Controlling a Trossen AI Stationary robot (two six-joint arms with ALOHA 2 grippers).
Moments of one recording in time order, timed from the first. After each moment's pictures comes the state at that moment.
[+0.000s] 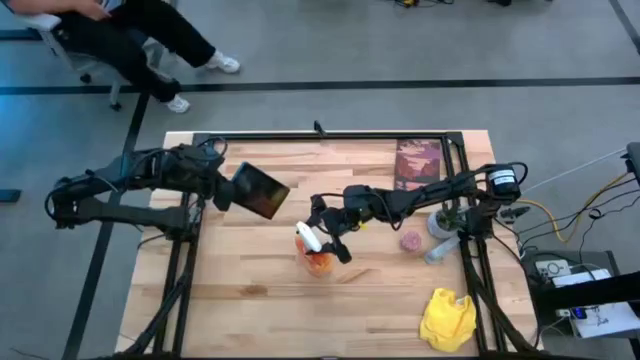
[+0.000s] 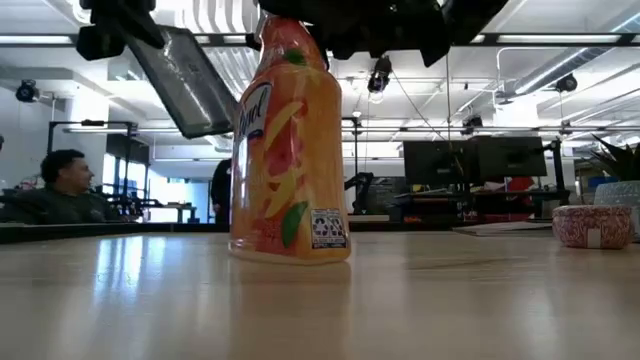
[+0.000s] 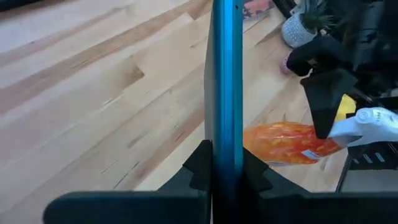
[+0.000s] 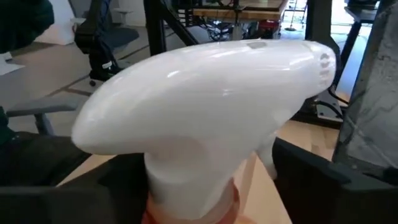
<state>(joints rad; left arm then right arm) 0.16 0.78 1.08 -1.02 -0.06 -0.75 0.03 1.76 1.09 0.48 -0.42 -0.08</state>
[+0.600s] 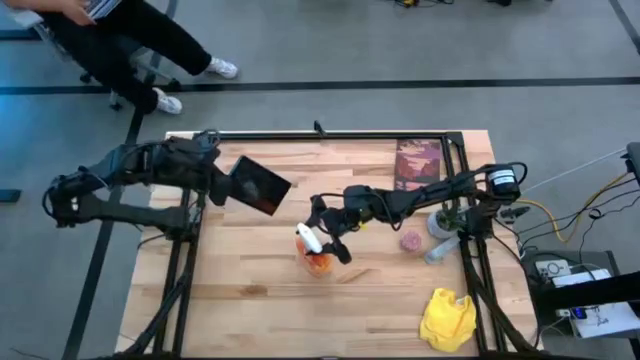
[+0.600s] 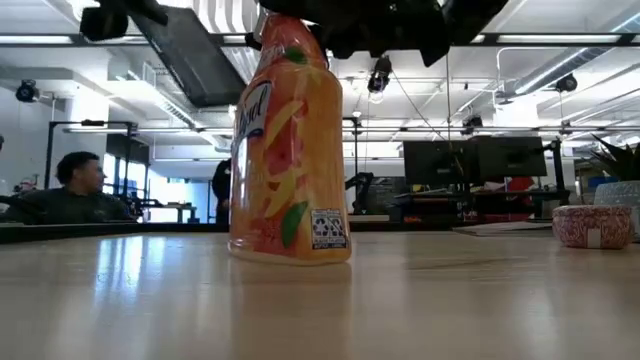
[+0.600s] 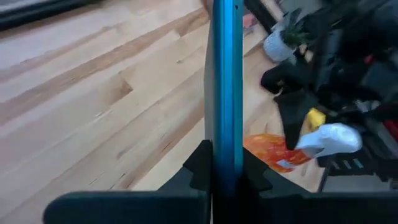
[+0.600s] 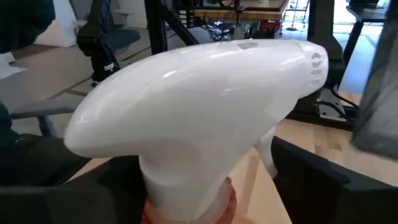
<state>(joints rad) 0.16 0.82 1.24 -1.07 -0.06 -0.75 0.03 1.76 1.09 0.48 -0.42 -0.07</state>
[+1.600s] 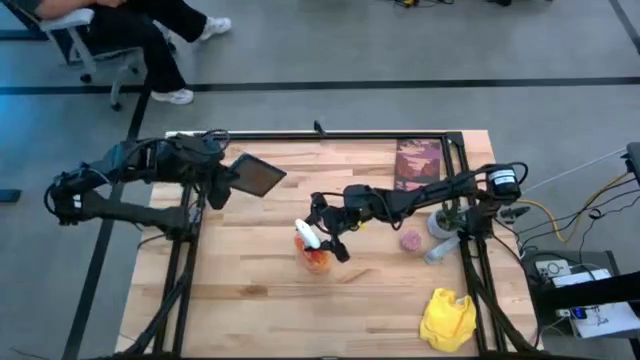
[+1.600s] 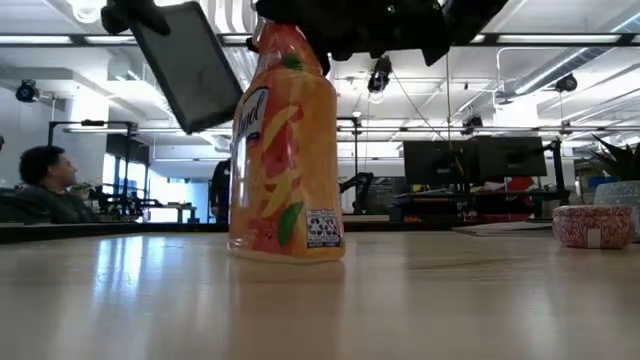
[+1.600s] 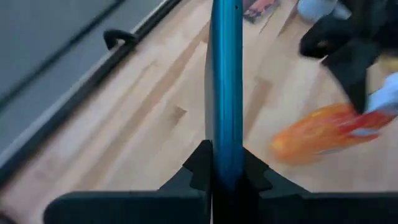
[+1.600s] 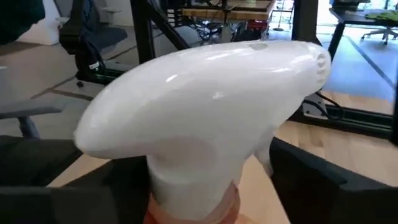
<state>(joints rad) 0.15 0.87 1.23 -1.11 -0.22 -0.27 0.03 1.75 1.09 0.47 -0.37 -0.07</state>
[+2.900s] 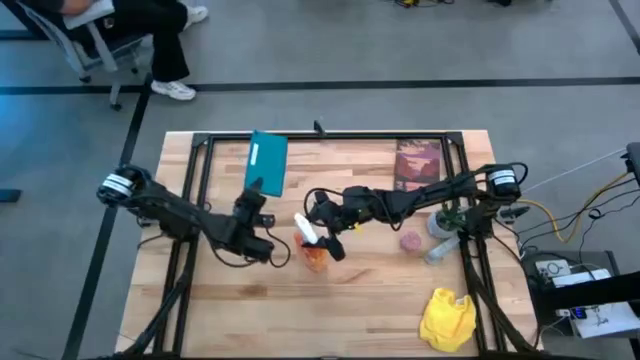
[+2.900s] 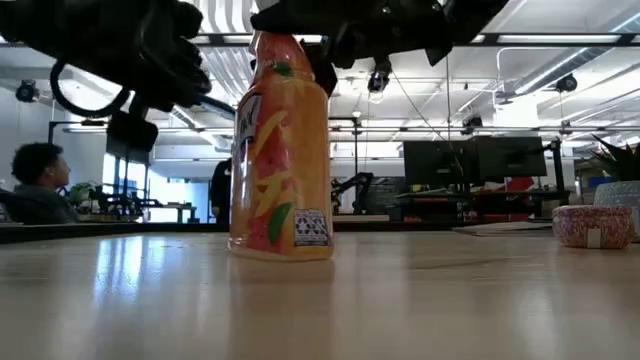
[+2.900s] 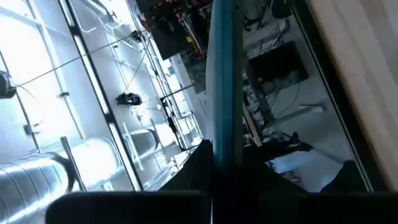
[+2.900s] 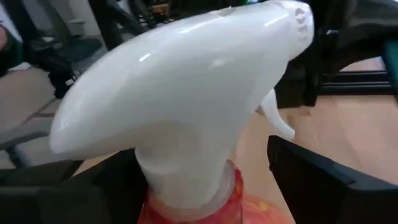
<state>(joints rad) -0.34 1.47 0.80 -0.93 -1.57 0.30 0.03 1.75 1.09 0.45 -0.26 0.09</state>
